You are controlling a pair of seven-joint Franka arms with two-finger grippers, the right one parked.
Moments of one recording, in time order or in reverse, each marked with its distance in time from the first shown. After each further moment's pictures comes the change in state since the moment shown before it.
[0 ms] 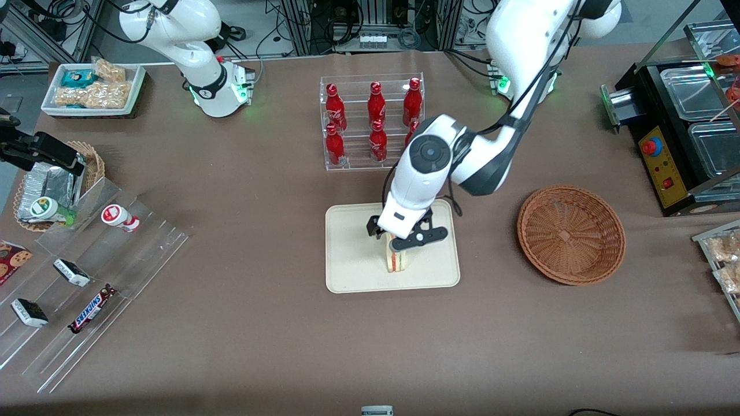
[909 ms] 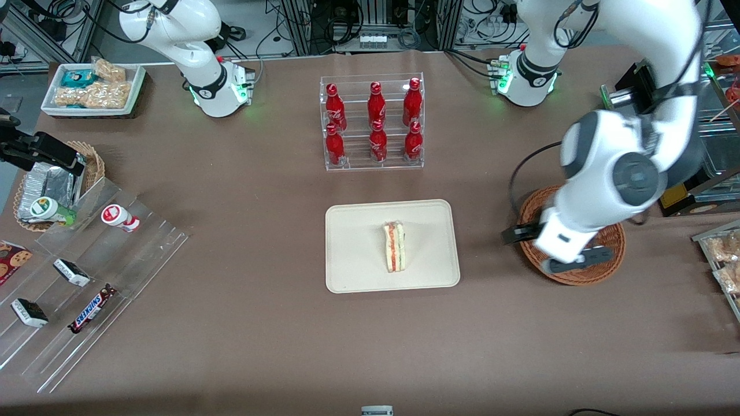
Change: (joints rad) arm 0.430 -0.223 0.016 -0.082 0.015 -0.342 0.495
